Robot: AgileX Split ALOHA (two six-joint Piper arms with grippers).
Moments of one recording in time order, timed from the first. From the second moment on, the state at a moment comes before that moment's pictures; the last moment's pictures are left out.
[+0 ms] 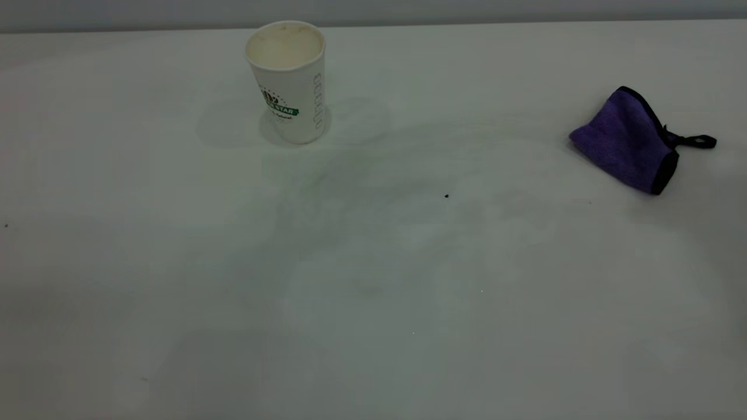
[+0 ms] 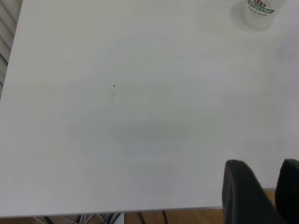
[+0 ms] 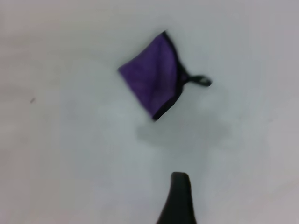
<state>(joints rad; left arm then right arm) -0.01 -0.02 -0.49 0.00 1.13 0.03 0.01 1.48 -1.51 0.02 1.23 -0.09</state>
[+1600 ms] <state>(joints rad) -0.01 -0.02 -0.49 0.00 1.13 0.03 0.01 0.19 -0.47 0.08 1.14 -0.11</state>
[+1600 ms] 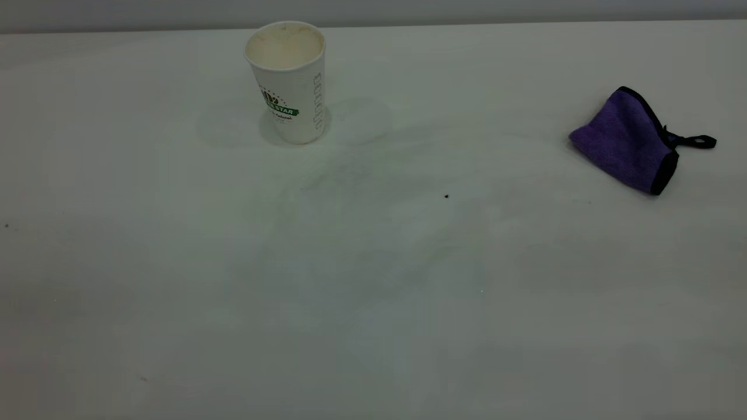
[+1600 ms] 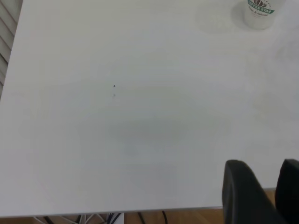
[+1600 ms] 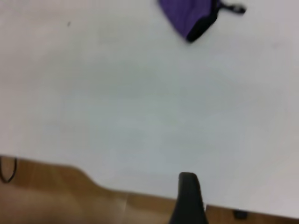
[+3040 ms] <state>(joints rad) -0.01 -0.02 -0.49 0.00 1.13 0.03 0.01 -0.02 -0.47 0.07 1.14 -0.10</state>
